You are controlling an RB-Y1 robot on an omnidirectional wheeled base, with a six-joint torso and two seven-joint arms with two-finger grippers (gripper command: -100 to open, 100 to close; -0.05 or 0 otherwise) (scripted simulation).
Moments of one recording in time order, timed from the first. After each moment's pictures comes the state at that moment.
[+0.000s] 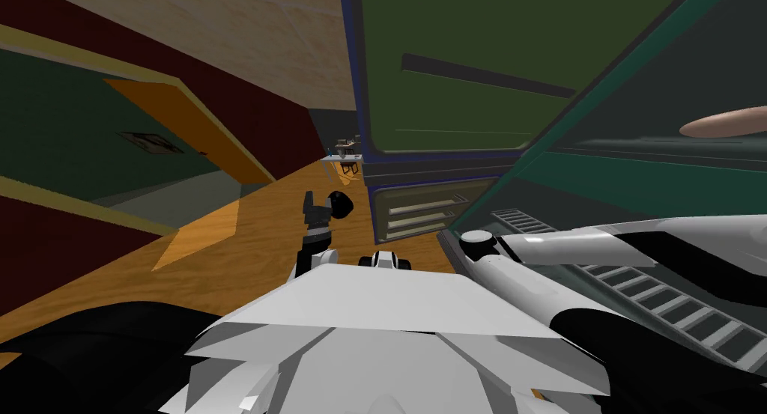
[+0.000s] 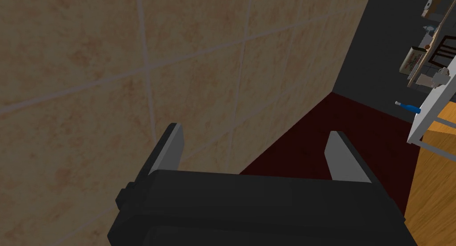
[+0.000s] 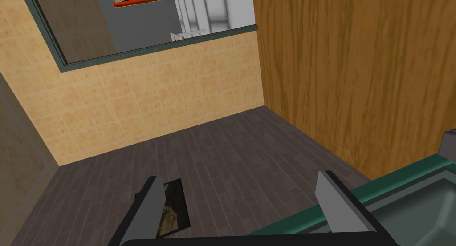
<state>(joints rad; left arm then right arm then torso) 0.54 -0.02 0.03 -2.21 0.12 -0.50 0.02 -0.72 -0.40 -1.29 -2.07 -1.22 -1.51 -0.71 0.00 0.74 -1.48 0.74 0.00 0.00</state>
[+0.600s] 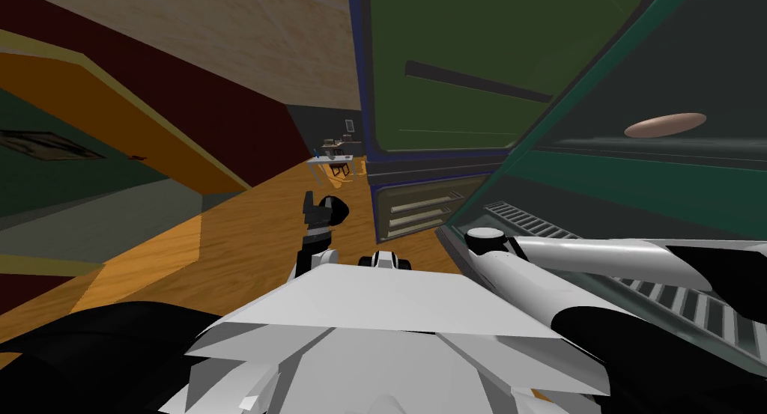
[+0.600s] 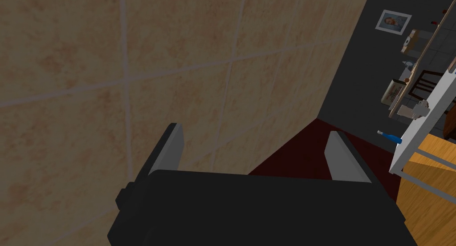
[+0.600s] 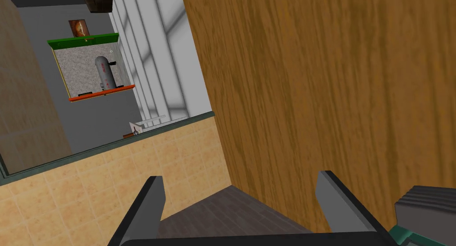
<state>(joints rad) 0.54 -0.02 0.03 -2.21 0.12 -0.50 0.02 -0.77 -0.44 -1.44 -2.11 -1.24 -1.64 -0.67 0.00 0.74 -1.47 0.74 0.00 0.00</state>
